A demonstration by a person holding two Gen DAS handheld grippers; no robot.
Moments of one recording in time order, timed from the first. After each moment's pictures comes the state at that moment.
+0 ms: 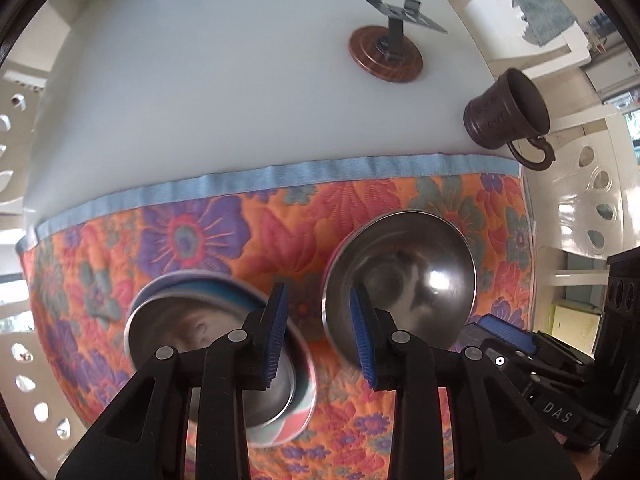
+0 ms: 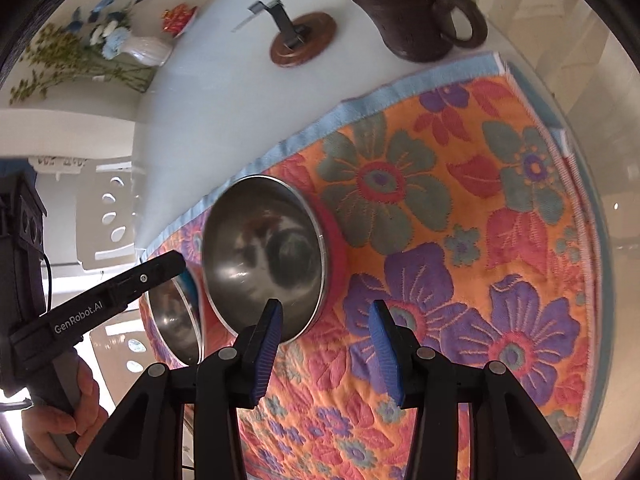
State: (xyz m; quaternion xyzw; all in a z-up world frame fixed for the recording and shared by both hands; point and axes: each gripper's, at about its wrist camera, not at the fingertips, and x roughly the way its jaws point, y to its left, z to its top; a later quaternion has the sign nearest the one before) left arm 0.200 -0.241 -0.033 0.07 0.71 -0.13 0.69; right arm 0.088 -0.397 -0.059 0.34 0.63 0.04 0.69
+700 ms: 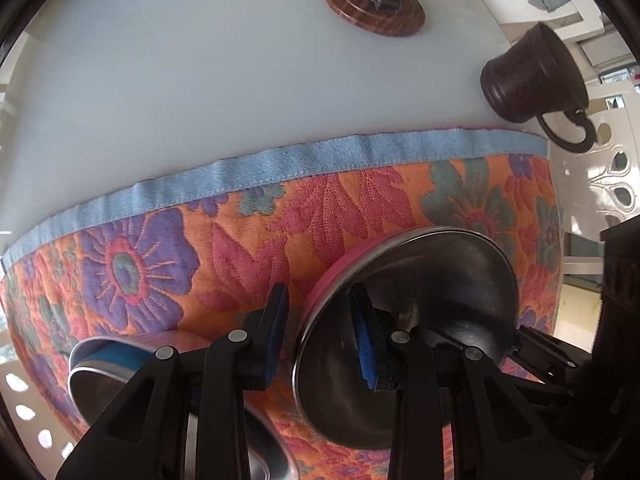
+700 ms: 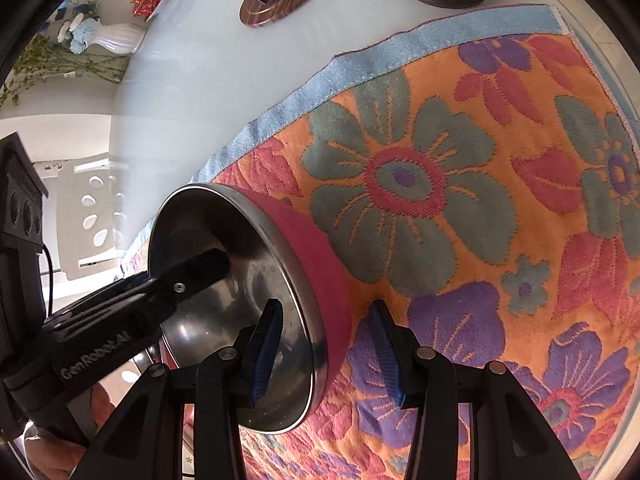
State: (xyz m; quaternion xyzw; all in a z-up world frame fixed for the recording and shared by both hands) left arm 0.218 -0.282 -0.112 0.09 0.73 -0.15 0.66; right arm 0.126 -0.373 -0.115 0.34 0.66 0.05 0.66
